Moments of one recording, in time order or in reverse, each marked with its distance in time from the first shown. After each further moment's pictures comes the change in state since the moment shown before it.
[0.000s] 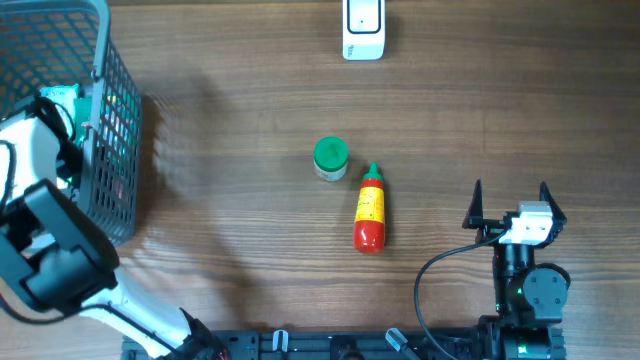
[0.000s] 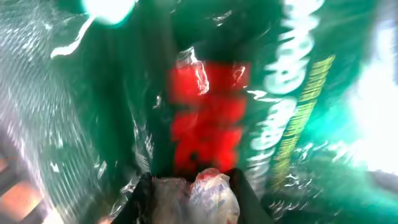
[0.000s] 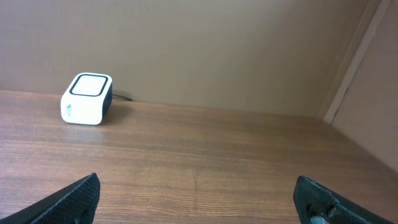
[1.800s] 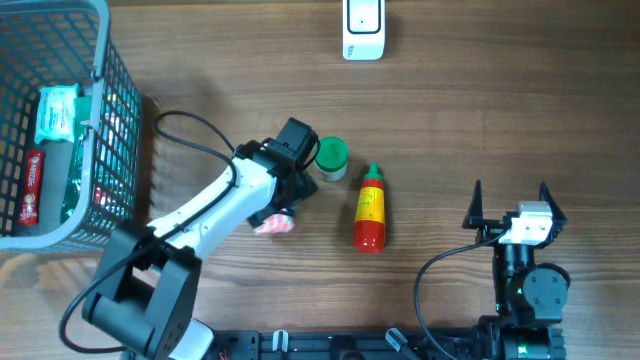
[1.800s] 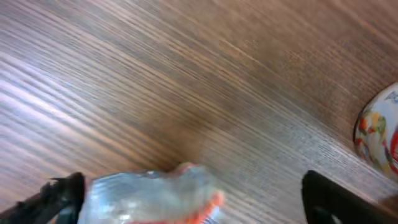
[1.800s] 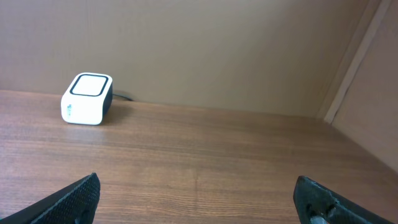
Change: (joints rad) left arm -1.082 -0.268 -0.408 0.300 -0.115 -0.026; right arm 0.001 0.000 0.000 0.000 0.000 0.000
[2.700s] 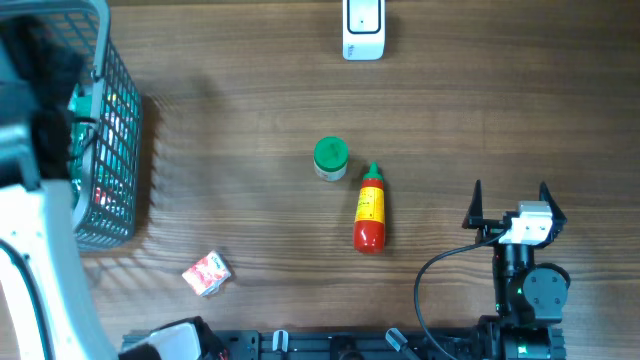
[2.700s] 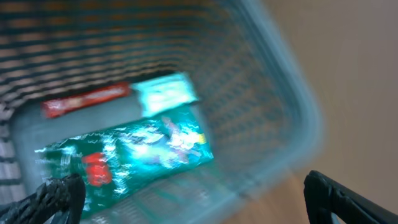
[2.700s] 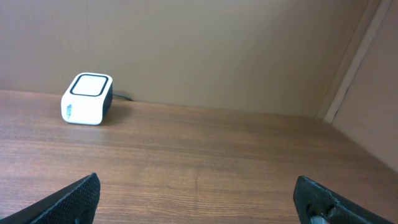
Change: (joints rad) left arm 0.789 -0.278 0.690 -0.244 -0.272 0.181; right arm 0.000 0.000 0.000 0.000 0.000 0.000
